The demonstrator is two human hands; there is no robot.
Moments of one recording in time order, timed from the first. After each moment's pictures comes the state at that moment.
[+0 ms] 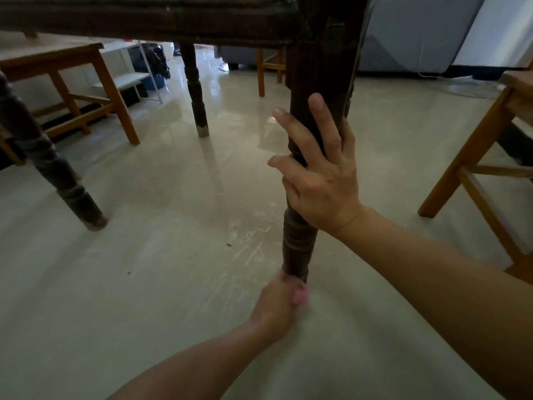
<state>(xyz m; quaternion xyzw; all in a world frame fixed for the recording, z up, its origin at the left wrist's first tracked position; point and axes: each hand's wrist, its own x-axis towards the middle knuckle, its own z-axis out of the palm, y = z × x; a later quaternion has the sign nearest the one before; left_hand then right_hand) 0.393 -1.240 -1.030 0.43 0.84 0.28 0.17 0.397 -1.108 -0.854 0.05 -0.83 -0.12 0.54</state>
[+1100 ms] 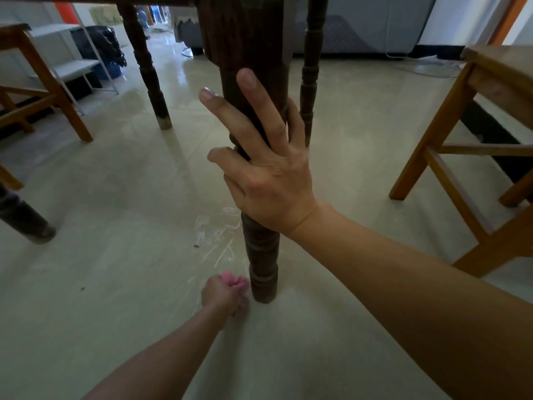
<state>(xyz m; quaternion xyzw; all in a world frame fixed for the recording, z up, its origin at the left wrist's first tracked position) 0.346 -1.226 -1.070 0.00 0.85 0.42 0.32 0.391 -1.106 -0.860 0.06 -0.81 -0.07 0.57</state>
